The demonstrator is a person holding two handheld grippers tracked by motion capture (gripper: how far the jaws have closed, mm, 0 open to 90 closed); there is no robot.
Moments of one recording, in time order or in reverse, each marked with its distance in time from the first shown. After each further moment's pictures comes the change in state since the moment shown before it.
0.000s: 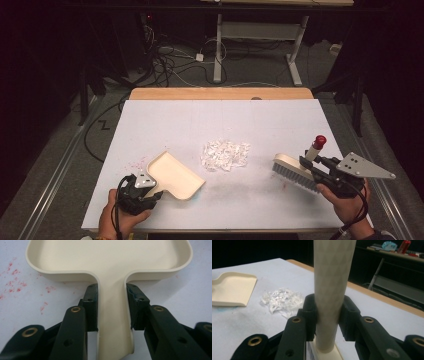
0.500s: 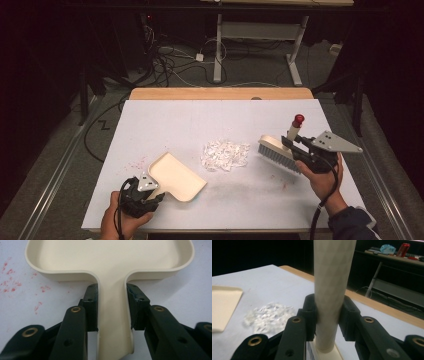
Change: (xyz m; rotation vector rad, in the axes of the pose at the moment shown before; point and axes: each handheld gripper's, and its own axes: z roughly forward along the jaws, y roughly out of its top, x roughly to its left) left arm -0.006 -0.001 0.004 0.001 0.001 0.005; right arm -0.008 0.021 0.069 -0.020 -0.025 0.017
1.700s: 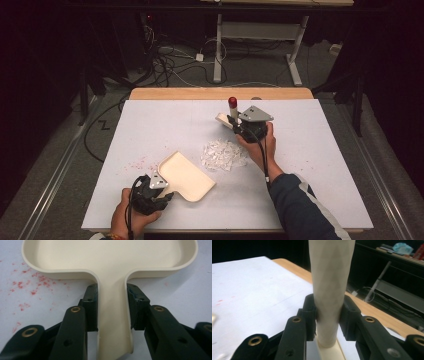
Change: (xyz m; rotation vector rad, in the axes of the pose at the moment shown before) left arm -0.010 0.015 0.017 0.017 -0.033 0.042; right arm 0.061 0.027 0.162 0.080 -0.023 -0.088
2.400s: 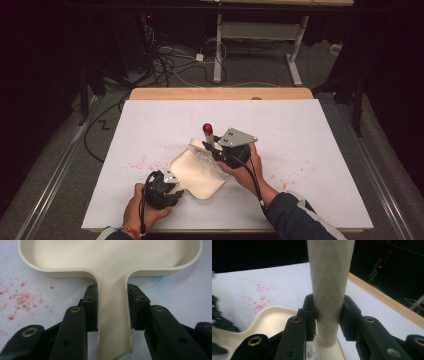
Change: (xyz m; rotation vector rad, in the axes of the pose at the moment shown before) left arm -0.009 0.025 0.018 0.027 -0.026 0.018; right arm 0.078 0.012 -0.035 -0.021 0.275 -0.064
